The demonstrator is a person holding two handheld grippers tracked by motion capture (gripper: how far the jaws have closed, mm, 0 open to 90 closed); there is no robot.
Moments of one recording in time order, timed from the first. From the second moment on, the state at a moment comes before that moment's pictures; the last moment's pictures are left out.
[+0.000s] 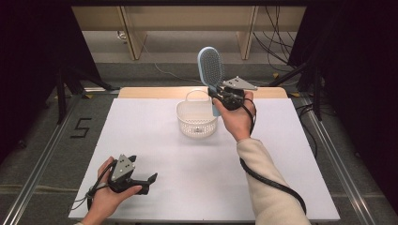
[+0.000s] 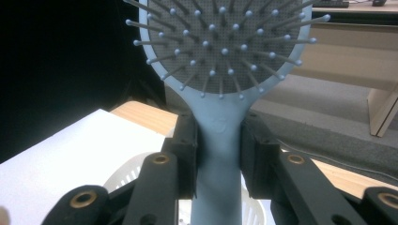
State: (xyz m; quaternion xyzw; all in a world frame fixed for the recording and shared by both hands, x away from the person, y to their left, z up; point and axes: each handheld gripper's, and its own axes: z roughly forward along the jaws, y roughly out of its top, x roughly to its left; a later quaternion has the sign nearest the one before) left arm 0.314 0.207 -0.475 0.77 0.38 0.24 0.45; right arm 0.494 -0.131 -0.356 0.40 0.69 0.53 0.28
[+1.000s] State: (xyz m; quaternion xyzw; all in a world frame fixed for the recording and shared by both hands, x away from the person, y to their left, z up) left arm 0.314 0.207 -0.475 0.77 0.38 0.23 0.45; right arm 0.497 -0.123 -0.356 0.40 0.69 0.53 0.27
